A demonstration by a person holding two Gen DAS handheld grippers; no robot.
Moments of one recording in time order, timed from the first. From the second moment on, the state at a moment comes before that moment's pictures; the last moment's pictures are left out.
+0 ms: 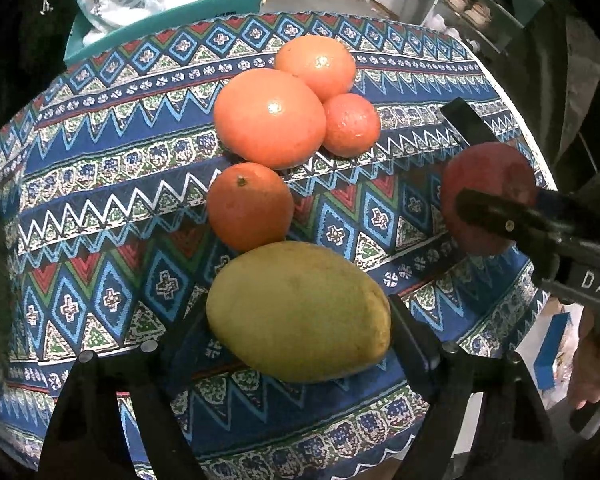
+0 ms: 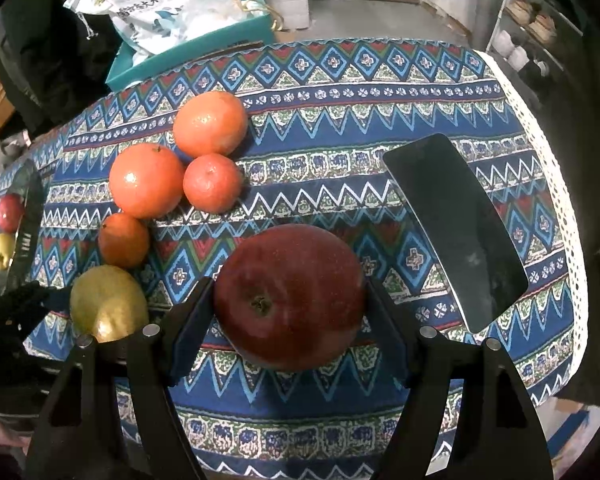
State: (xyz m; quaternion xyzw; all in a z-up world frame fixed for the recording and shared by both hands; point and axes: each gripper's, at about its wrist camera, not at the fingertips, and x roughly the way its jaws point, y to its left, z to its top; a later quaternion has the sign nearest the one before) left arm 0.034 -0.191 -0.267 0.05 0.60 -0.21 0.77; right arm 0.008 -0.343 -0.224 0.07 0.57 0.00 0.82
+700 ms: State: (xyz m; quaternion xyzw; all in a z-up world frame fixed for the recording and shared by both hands) left arm 0.023 -0.166 -0.221 0.06 0.55 -0.21 0.80; right arm 0.007 -0.327 -0.189 0.04 0.52 0.01 0.85
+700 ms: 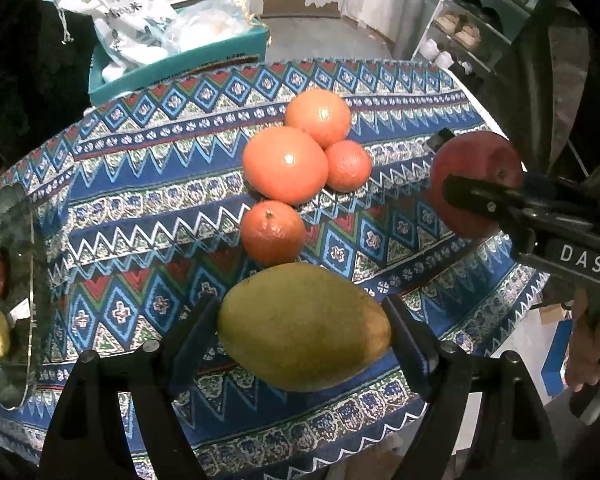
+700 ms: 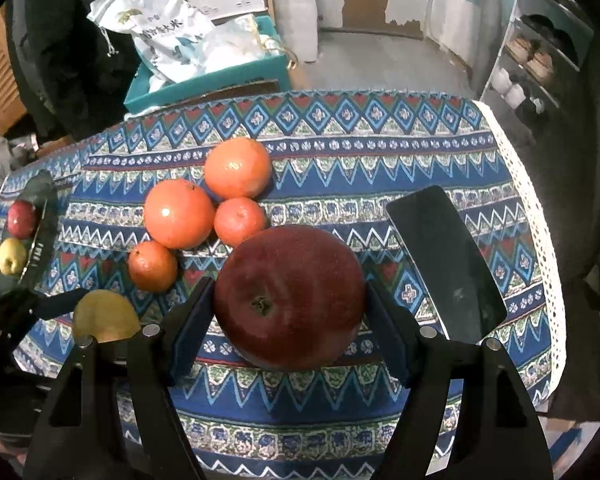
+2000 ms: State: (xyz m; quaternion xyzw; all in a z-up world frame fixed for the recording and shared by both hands) left arm 0.009 -0.096 -0.058 0.00 0.38 -0.19 0.91; right arm -0.016 -0.268 -0.025 0.02 0.35 0.06 0.94
